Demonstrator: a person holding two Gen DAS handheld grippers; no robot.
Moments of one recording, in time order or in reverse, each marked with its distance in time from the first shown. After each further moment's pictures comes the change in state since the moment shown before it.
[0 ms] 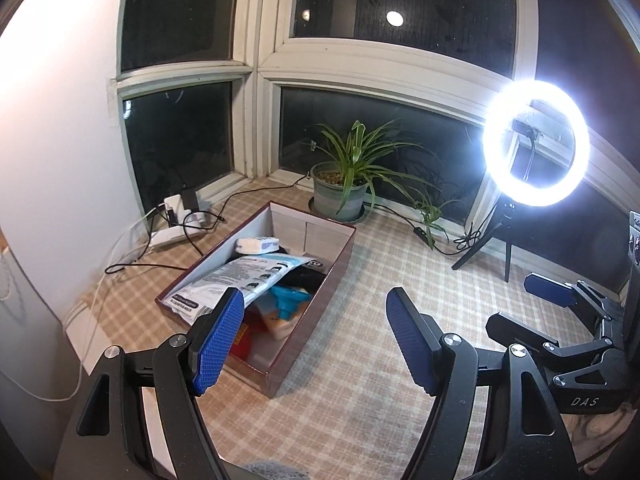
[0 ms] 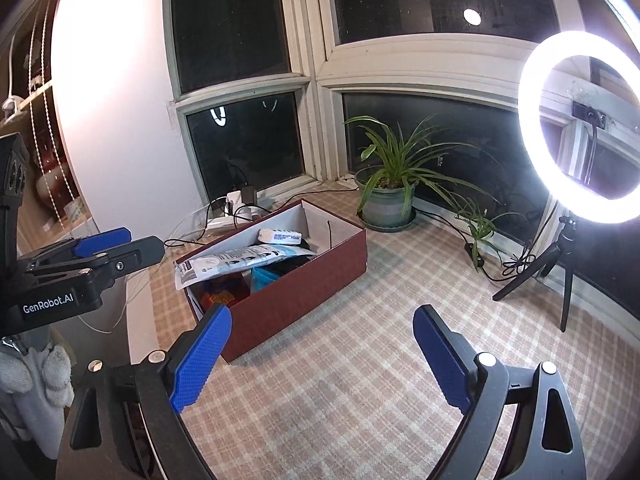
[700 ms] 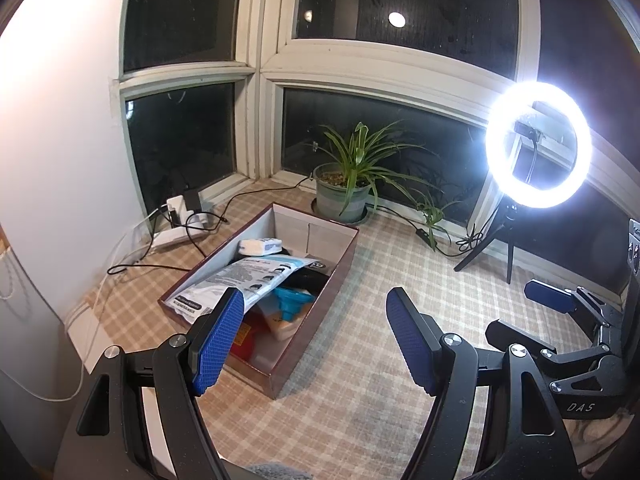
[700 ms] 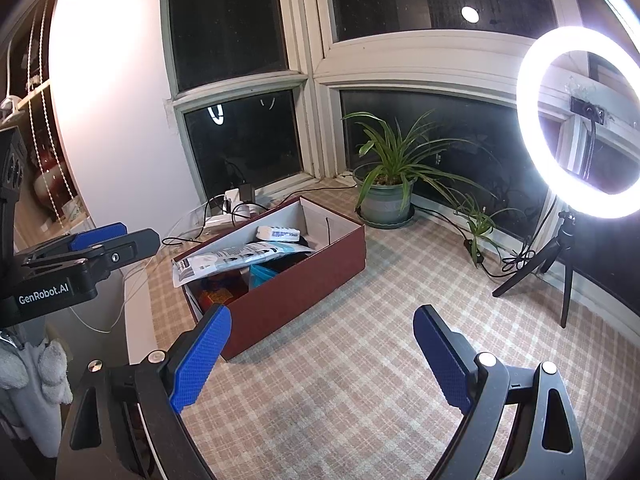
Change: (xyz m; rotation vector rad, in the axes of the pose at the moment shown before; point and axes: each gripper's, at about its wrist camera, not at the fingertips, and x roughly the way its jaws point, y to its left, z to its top) left arm -0.001 0.002 0.001 -0.002 -0.004 0.006; right arm 0.002 -0.001 -0.004 0.001 0.005 -0.005
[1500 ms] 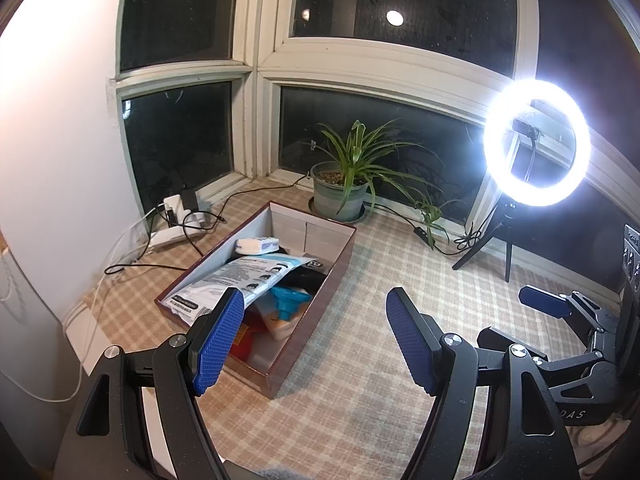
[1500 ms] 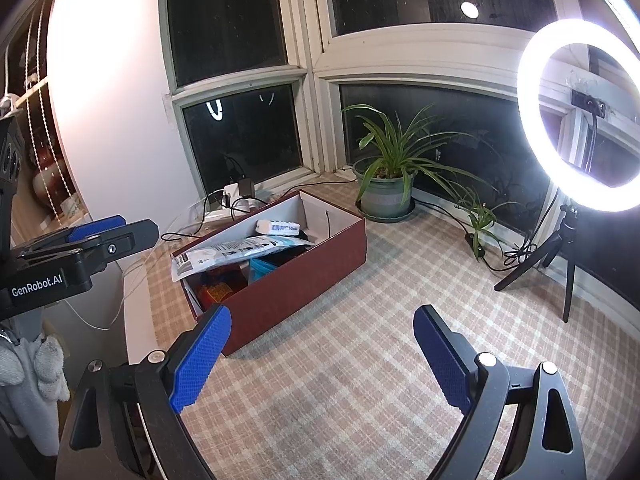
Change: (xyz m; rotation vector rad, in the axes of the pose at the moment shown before) left arm 0.000 -0.003 -0.002 -0.002 0.001 0.000; right arm 0.004 0.002 -0.006 0.004 0.010 -0.001
